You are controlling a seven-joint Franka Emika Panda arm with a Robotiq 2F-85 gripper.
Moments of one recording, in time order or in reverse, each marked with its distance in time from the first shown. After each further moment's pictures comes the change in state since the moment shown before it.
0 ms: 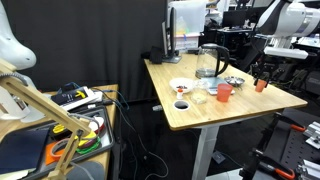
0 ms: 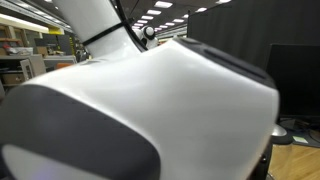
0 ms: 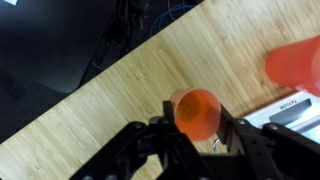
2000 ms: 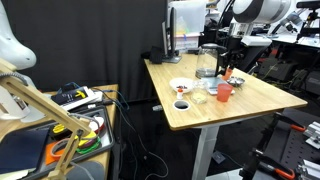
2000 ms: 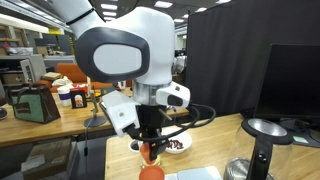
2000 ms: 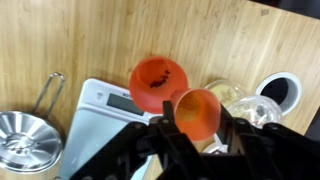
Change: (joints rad) arm 0.197 -0.103 0.219 0.065 -0.152 0.031 -0.238
